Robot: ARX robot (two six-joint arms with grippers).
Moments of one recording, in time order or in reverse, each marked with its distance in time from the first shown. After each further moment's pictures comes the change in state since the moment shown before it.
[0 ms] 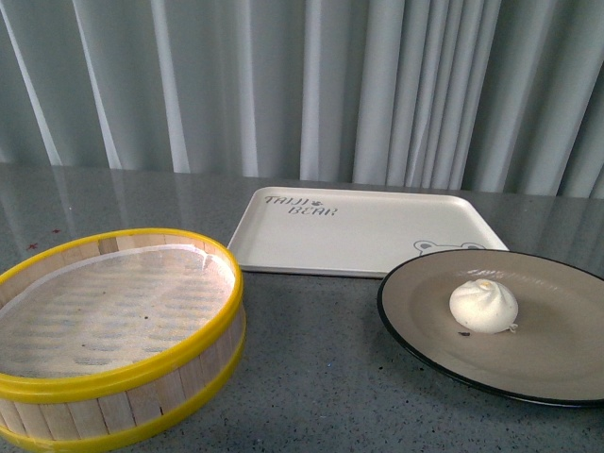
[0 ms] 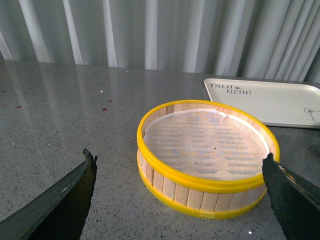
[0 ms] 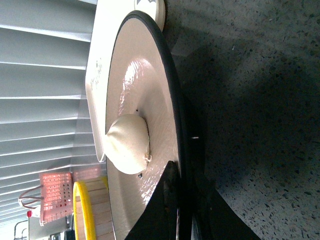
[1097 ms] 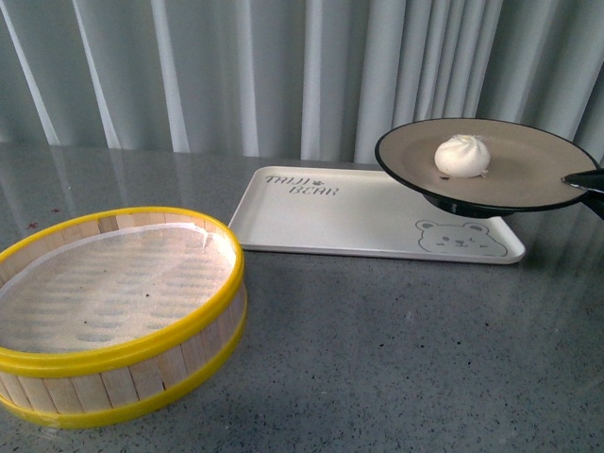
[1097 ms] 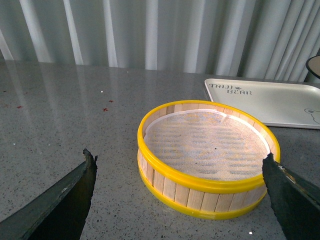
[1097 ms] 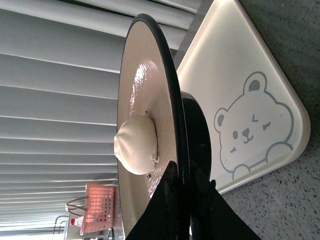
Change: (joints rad) left arm 0.000 0.000 0.000 0.000 0.000 0.000; right arm 0.027 0.309 0.489 0.112 -0.039 0.153
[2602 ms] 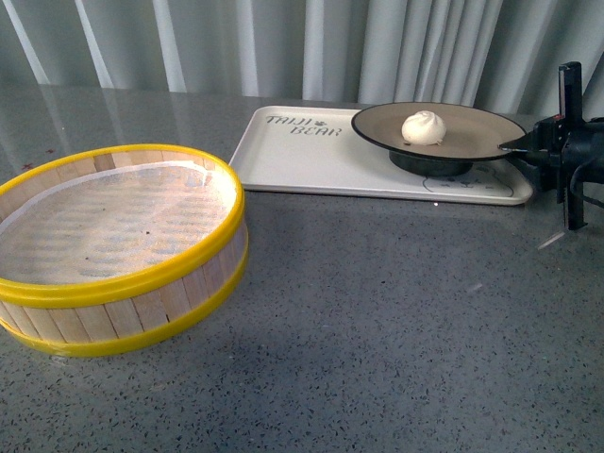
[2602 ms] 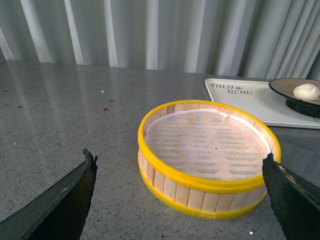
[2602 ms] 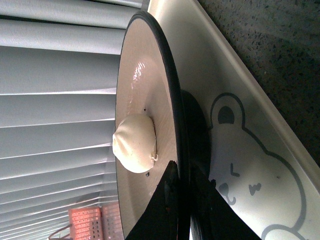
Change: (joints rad) left arm 0.000 0.000 0.000 0.000 0.000 0.000; right arm 0.099 0.318 0.382 -0.219 0.118 0.054
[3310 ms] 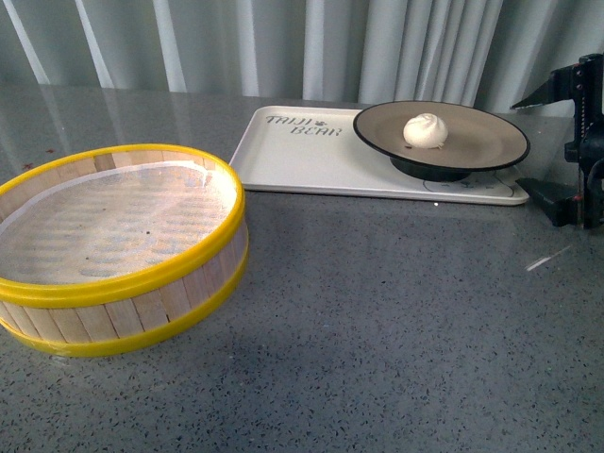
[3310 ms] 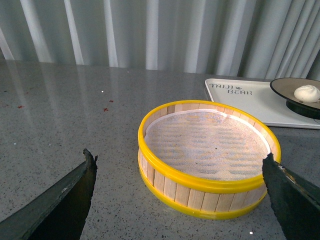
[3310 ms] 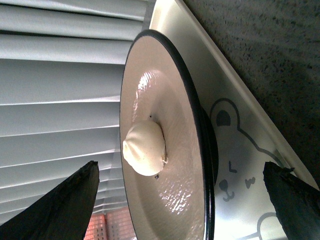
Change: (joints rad) left arm 0.000 0.000 0.000 0.000 0.000 0.000; right arm -0.019 -0.053 -0.051 0.000 0.021 0.014
